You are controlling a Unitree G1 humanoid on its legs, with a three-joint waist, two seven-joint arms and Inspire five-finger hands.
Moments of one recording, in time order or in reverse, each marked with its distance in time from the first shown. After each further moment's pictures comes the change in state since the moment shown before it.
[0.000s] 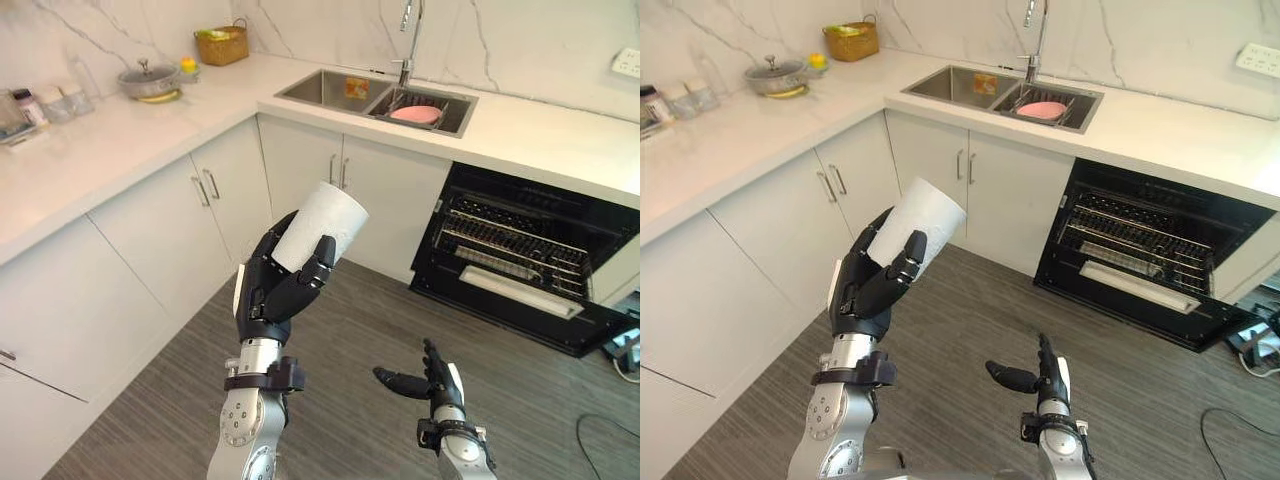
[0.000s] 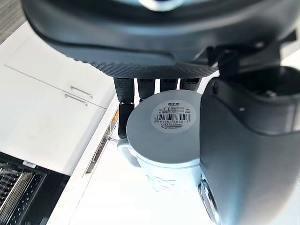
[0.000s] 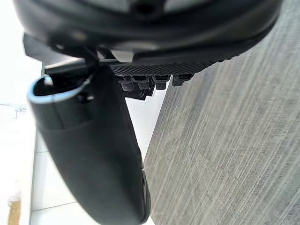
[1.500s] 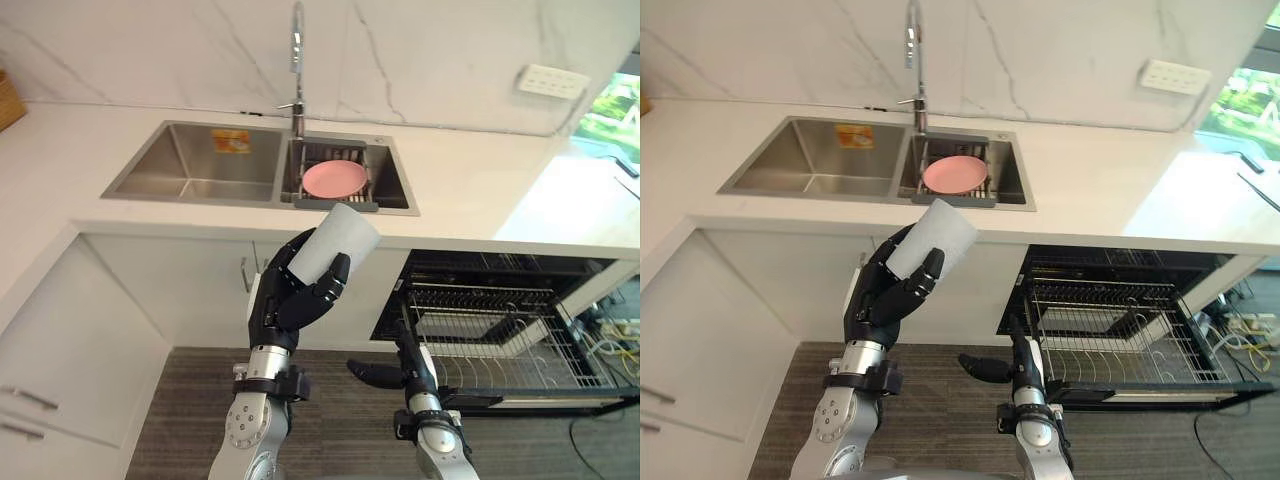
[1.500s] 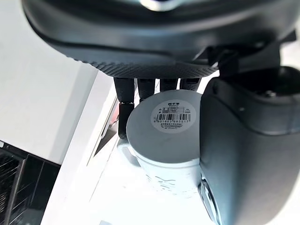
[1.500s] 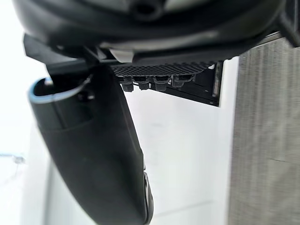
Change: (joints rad) left arm -0.012 0.075 -0.080 0.064 0.003 0.000 0.024; right arm 0.012 0.075 0.103 -0.161 -0.084 0.000 -0.005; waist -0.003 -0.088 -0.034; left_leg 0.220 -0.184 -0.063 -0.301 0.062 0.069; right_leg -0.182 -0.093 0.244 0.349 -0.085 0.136
